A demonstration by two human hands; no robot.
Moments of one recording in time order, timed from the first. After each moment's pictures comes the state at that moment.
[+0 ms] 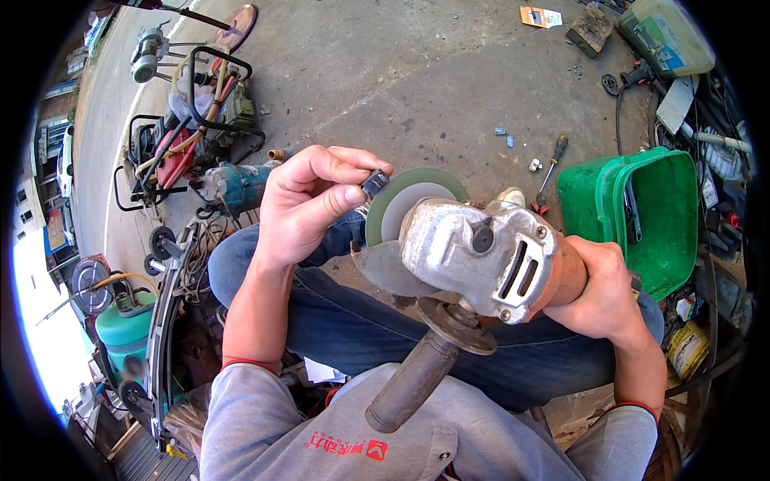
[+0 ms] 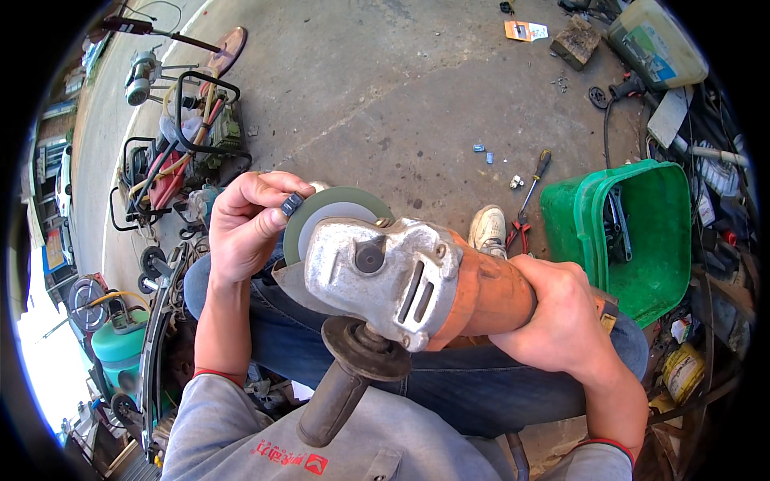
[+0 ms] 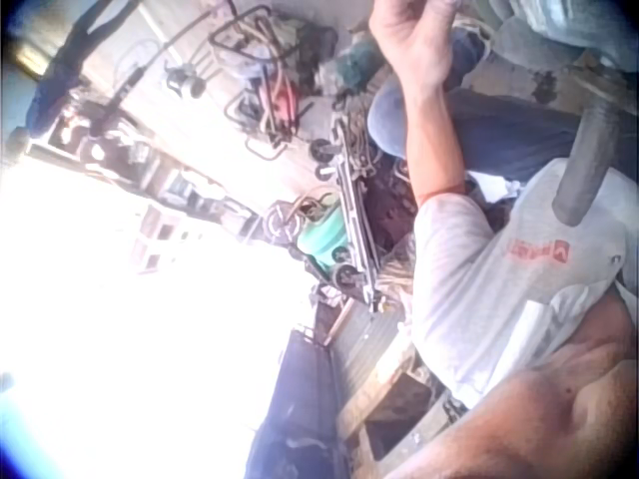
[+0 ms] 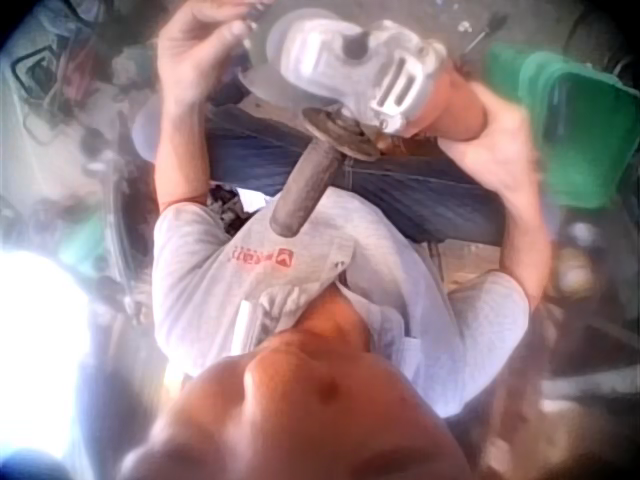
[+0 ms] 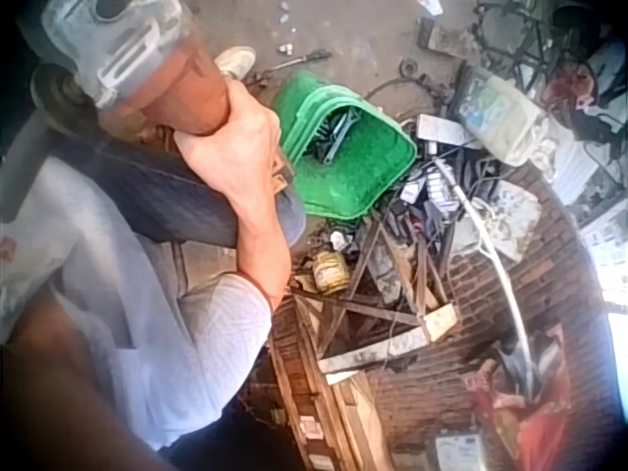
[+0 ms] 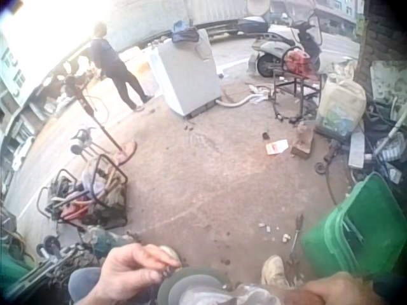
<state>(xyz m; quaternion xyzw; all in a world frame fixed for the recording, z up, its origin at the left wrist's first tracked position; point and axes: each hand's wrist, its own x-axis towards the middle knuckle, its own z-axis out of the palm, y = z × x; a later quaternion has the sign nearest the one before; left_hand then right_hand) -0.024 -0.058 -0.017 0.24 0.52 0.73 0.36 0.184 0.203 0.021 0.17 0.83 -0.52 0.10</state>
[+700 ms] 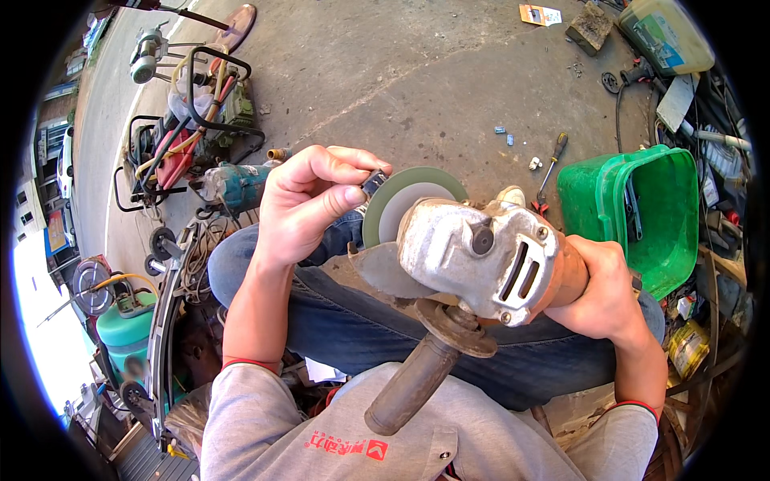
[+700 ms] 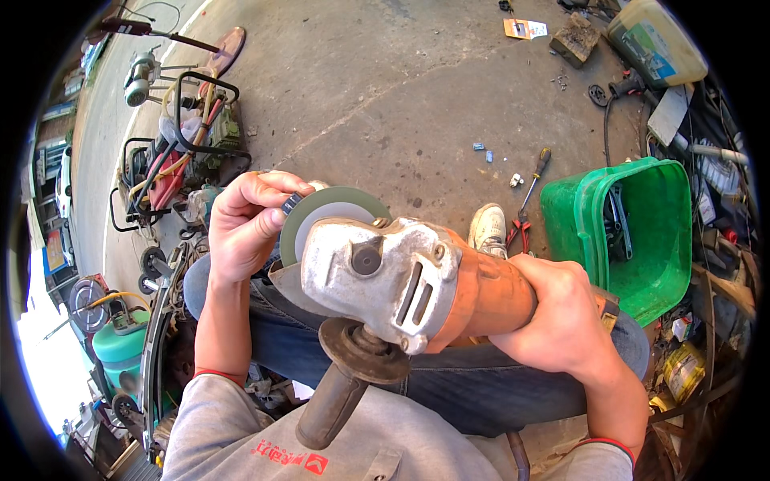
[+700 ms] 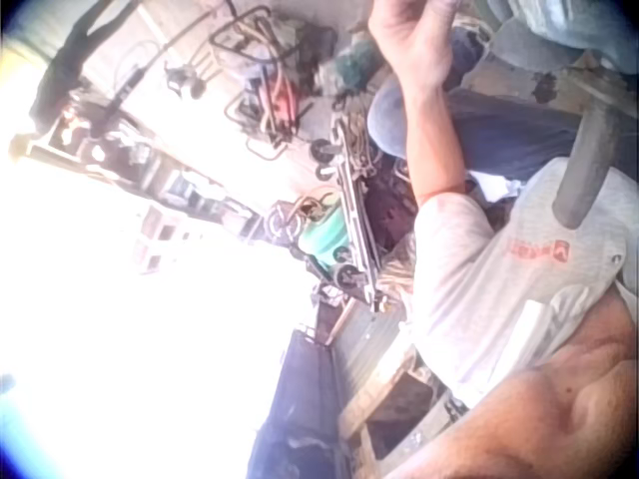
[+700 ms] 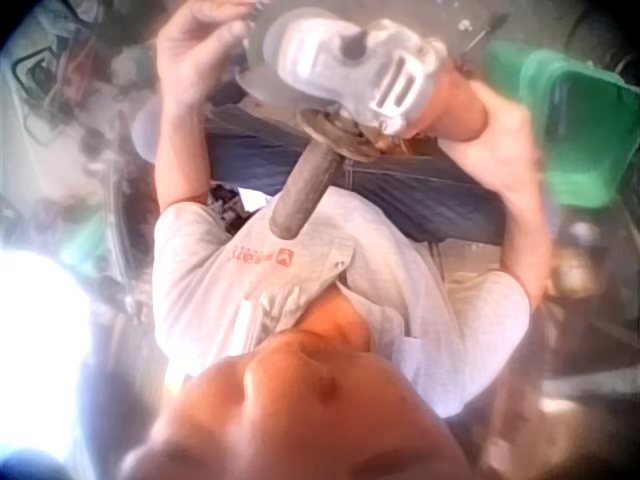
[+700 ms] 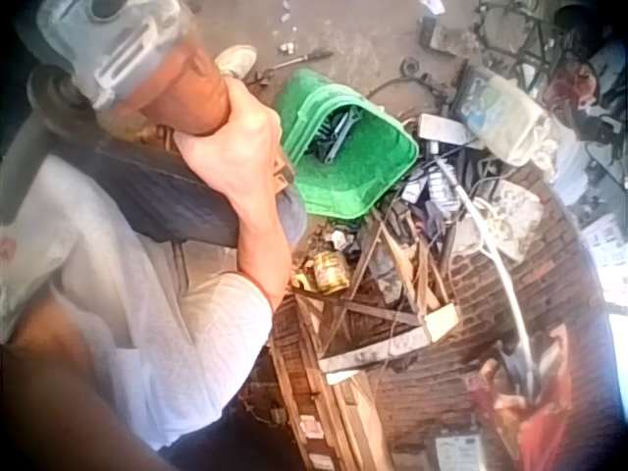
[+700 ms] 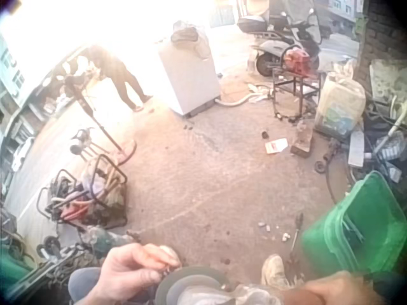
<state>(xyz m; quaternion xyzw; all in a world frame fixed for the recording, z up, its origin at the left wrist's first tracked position) -0.023 -0.057 -0.019 0.24 0.53 0.73 0.36 0.184 0.204 0.023 0.15 0.83 -0.52 0.10</state>
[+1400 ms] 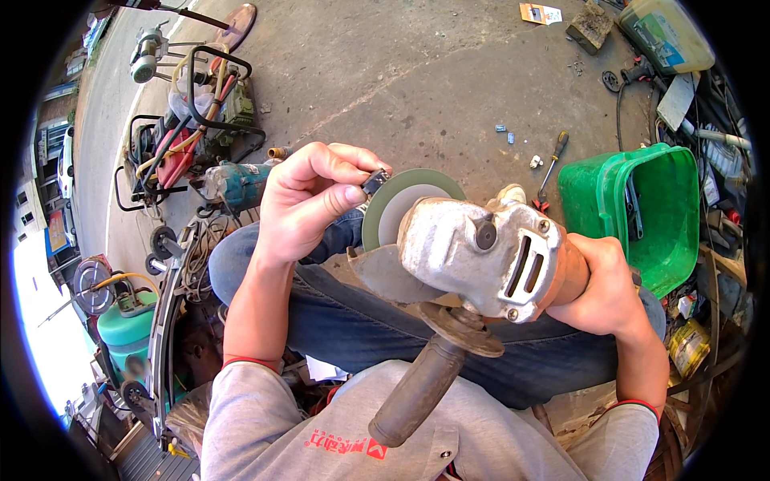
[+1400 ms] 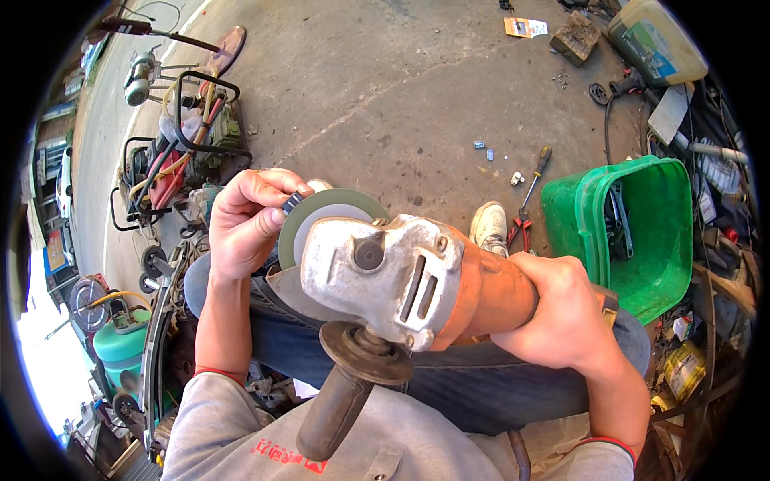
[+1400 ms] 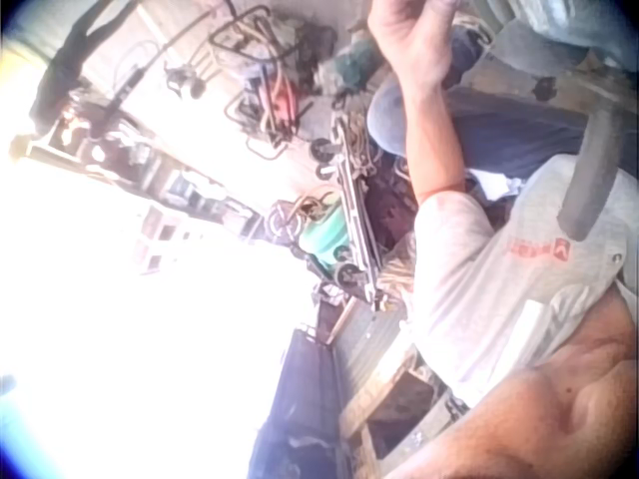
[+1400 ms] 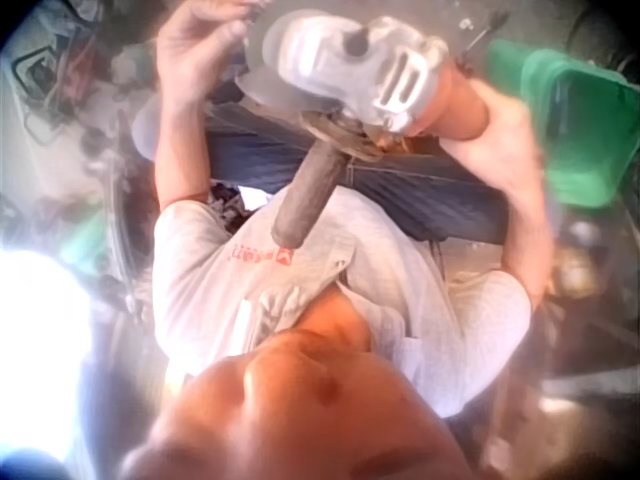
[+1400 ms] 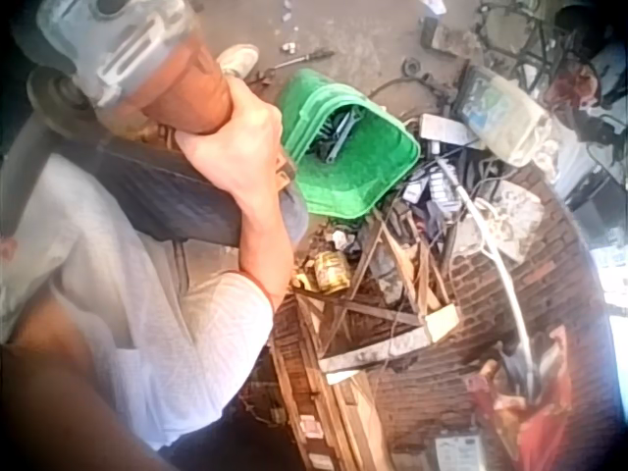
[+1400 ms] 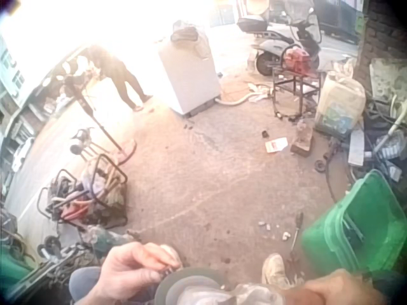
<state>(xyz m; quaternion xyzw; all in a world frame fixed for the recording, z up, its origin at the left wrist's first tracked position) -0.024 -0.057 -0.018 0.26 0.52 0.73 0.36 0.182 0.207 0.021 0.13 0.82 -0.55 0.11</state>
